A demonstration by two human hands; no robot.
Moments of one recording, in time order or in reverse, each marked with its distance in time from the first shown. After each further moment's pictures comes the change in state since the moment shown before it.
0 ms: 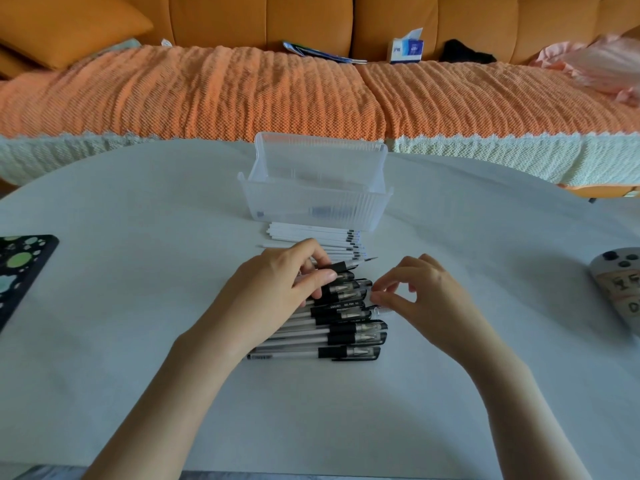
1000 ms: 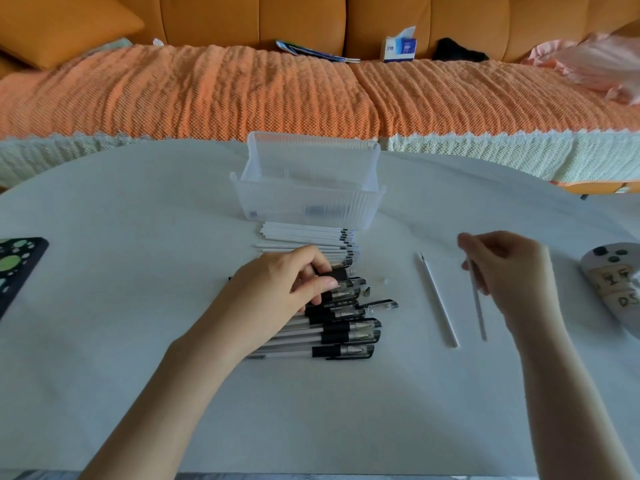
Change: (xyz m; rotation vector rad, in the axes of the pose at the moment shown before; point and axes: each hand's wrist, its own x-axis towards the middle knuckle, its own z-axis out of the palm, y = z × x) left_hand -0.001 0.002 0.004 -0.010 -0.023 0.037; right_hand 0.002 0.038 -0.045 0.421 0.535 0.474
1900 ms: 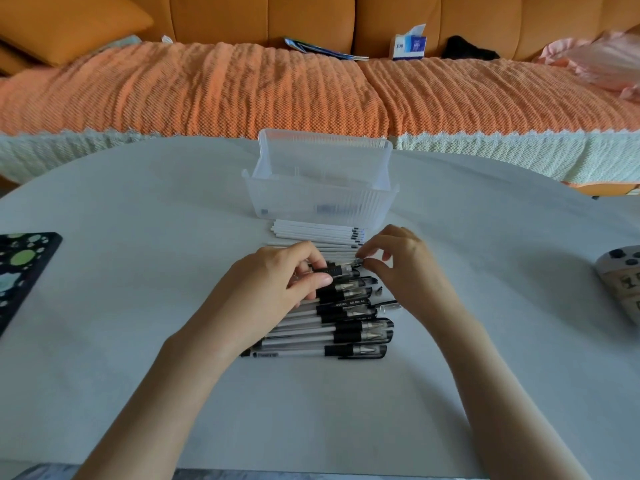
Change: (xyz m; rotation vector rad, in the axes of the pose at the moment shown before) left_hand -0.005 -0.008 -0.012 0.068 0.027 -0.035; right_hand -0.015 -0.014 0.090 -0.346 -0.406 -0.559
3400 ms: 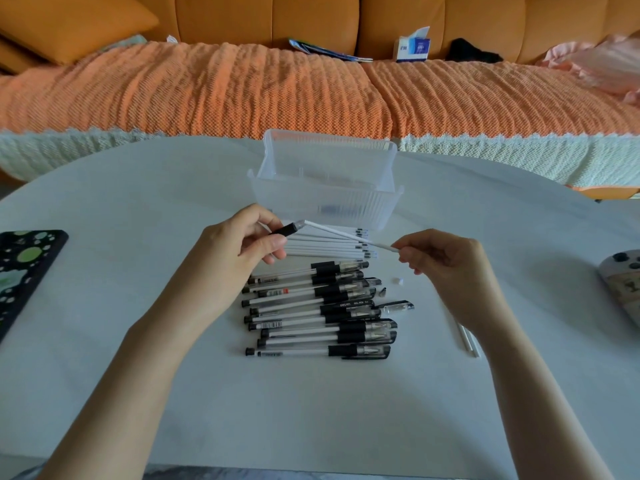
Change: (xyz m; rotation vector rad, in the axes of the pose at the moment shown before) left_hand 0.001 -0.016 -0.029 -0.233 0.200 -0.094; right_hand -0.022 -0.002 -0.039 0.520 0.077 0.175
